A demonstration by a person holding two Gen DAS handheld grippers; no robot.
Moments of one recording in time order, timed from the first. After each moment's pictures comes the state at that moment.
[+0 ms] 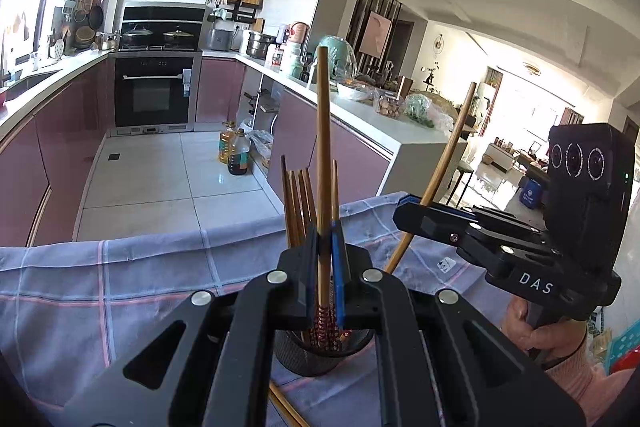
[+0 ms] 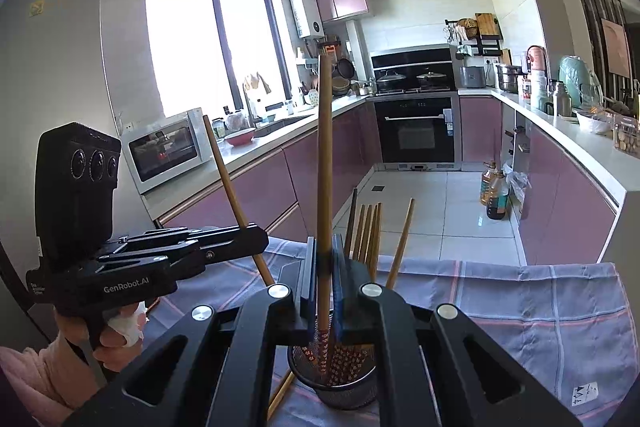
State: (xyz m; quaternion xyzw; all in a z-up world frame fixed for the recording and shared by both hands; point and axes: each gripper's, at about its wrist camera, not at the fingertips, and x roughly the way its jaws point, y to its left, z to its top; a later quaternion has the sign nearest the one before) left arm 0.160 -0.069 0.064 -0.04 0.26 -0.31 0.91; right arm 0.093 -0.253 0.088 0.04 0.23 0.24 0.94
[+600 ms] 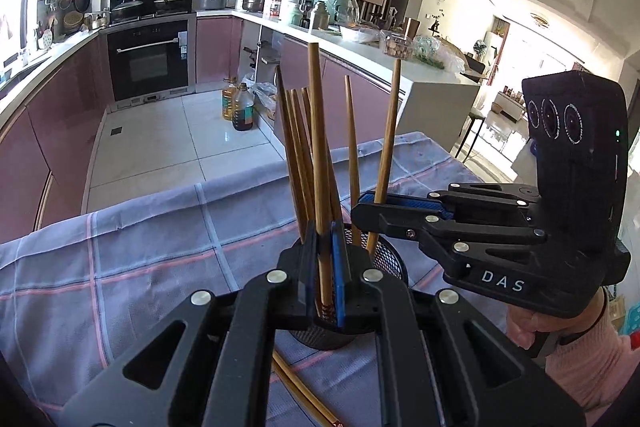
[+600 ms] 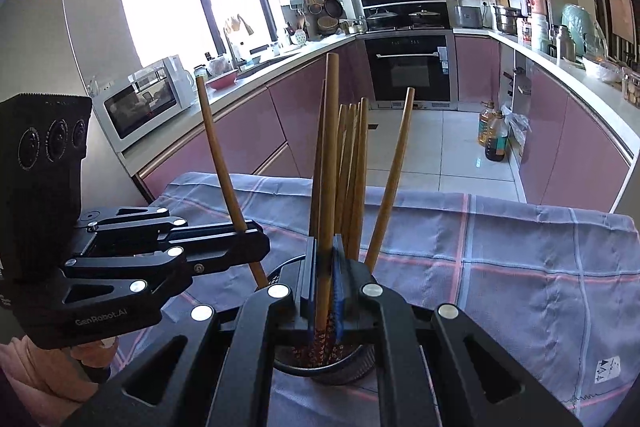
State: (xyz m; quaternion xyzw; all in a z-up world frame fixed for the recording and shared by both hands) left arm 0.188 -0.098 0.021 0.01 0.34 -0.30 0.89; right arm 0.134 -0.239 0.039 0.04 0.33 0.23 0.91
